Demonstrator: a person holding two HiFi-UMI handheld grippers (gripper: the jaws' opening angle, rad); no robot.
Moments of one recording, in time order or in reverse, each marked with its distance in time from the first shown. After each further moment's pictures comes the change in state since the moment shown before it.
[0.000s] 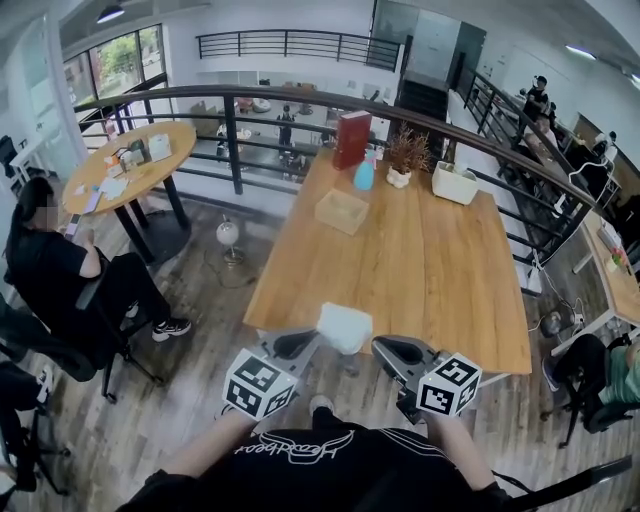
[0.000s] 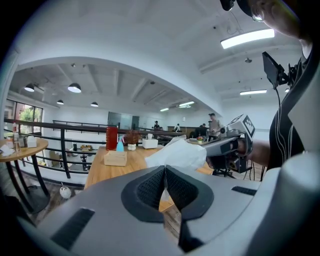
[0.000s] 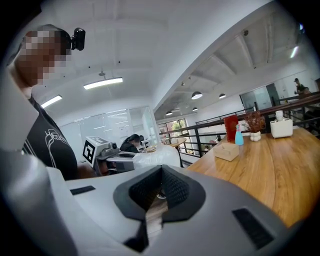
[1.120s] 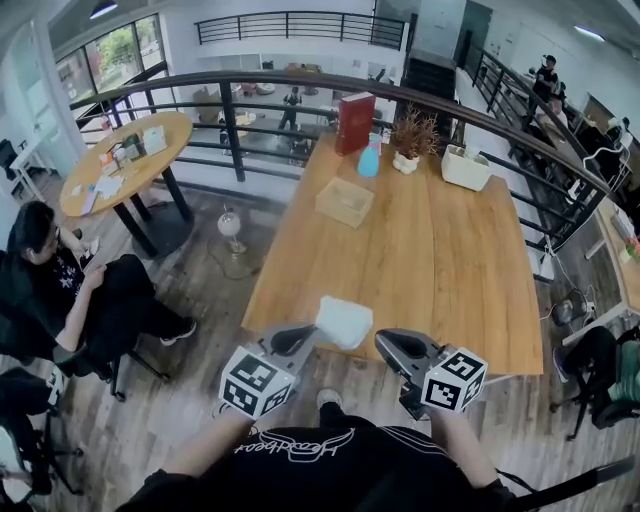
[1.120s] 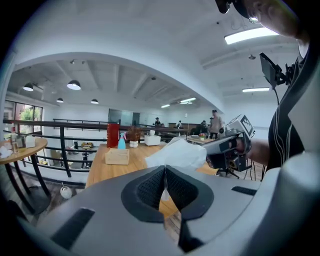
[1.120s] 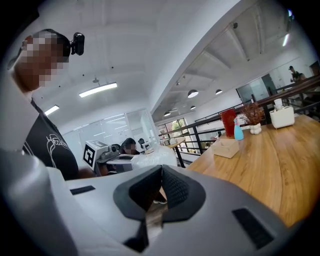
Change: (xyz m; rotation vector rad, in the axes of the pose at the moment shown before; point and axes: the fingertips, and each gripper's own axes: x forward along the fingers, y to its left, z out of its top) left arm 0.042 0.042 -0.001 0.001 0.037 0.007; right arm 0.031 -0.056 0.005 0.078 -0.015 0.018
